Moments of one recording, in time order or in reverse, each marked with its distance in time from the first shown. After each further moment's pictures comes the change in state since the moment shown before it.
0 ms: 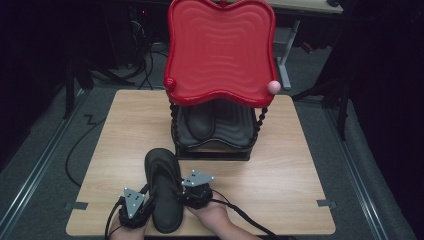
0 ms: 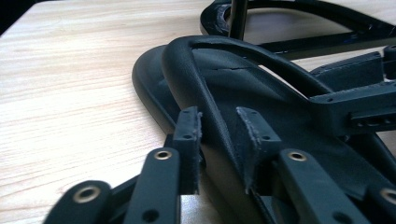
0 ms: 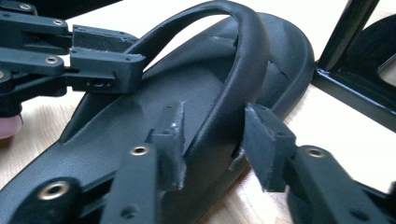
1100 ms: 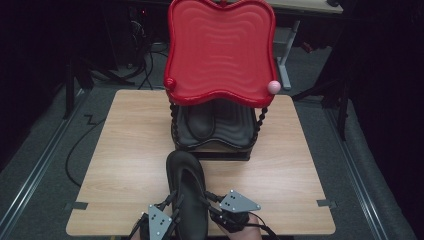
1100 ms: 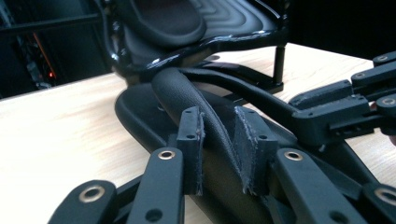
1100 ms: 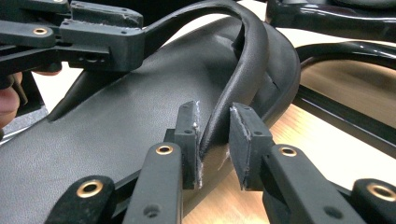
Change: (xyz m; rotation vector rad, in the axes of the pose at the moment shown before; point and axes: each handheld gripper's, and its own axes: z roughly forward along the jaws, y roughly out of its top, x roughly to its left) left arm -0.077 0.029 -0.045 -0.225 -0.160 0.158; right arm 0.003 -0.034 -0.113 -0.145 -0.073 0.002
